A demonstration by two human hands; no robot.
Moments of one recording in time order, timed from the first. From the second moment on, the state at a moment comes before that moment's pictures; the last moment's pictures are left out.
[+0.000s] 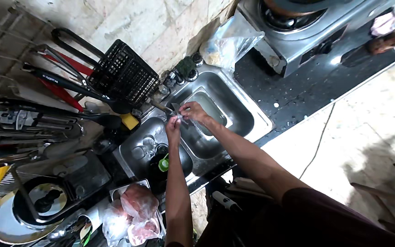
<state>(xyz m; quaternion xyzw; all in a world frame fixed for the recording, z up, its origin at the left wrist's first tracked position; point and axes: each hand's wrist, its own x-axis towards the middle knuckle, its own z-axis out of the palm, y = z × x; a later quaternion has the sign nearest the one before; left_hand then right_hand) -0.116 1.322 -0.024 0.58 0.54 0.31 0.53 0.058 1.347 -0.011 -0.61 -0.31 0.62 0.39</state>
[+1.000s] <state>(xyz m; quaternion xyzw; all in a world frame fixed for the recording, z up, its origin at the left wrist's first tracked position) -0.105 1.349 -0.023 0.65 0.54 0.28 0.45 0.089 1.359 -0.006 -0.54 -0.72 0.35 0.27</state>
